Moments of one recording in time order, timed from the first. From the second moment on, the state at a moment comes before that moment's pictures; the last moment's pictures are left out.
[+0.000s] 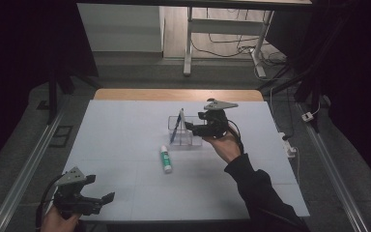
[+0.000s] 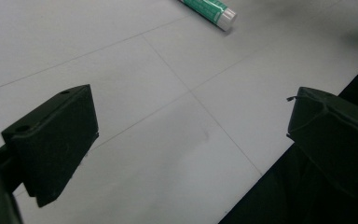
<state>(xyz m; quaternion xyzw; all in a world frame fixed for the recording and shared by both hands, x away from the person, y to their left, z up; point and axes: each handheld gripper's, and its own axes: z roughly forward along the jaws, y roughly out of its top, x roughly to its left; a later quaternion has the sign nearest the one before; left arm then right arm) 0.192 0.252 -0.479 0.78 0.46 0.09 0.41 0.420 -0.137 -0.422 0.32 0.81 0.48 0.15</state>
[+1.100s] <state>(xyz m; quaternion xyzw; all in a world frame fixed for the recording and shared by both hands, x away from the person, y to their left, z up) 0.191 0.251 -0.478 0.78 0.46 0.10 0.41 0.326 -0.240 -0.437 0.35 0.82 0.43 0.13</state>
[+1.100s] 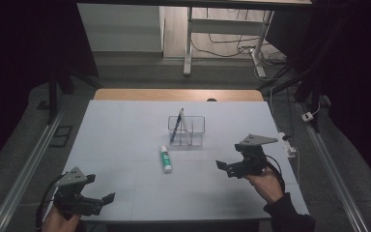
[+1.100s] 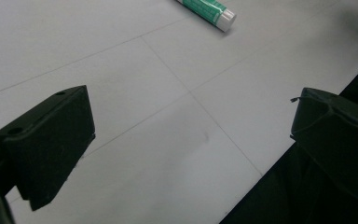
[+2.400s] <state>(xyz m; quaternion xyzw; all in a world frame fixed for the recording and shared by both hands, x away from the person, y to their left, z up) 0.245 0.201 -0.475 0.81 0.41 0.07 0.41 0.270 -0.310 -0.457 0.42 0.81 0.39 0.13</state>
